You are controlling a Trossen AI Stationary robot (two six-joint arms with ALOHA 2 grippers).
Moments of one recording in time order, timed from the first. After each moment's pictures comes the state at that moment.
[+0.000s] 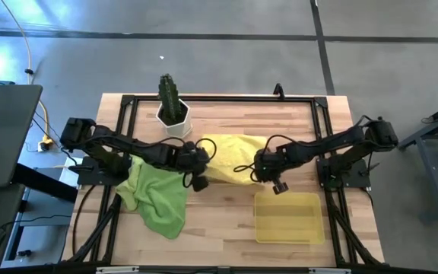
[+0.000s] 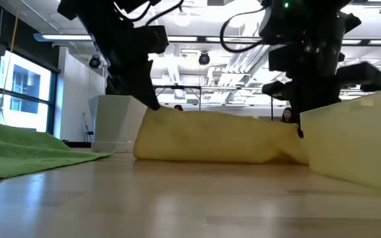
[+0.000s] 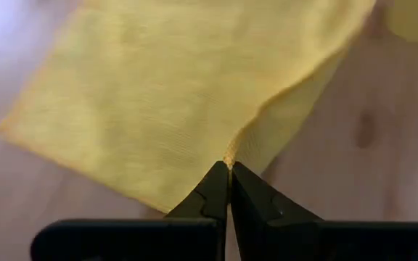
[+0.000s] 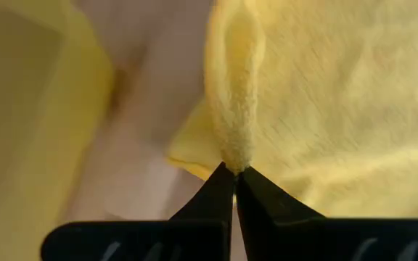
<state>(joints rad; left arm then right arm) -0.01 1.57 0.94 -0.36 -0.30 -0.44 0.08 1.48 0.83 -0.61 -0.01 -0.34</state>
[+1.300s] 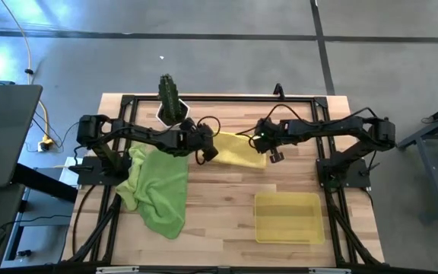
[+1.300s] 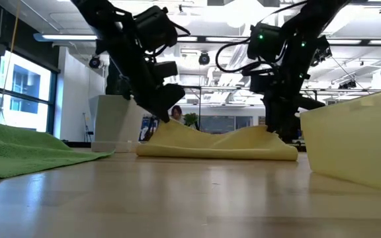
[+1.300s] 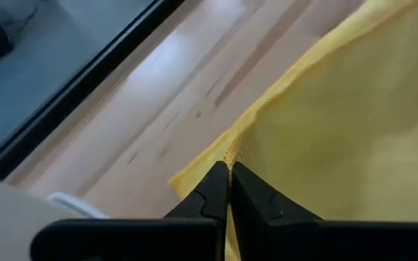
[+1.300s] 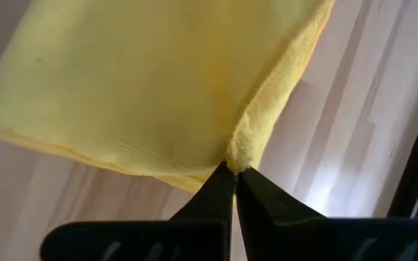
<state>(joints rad) 0.24 1.71 0.94 -0.15 -0.60 -0.28 -0.28 1.48 0.83 -0.51 0.18 -0.74</state>
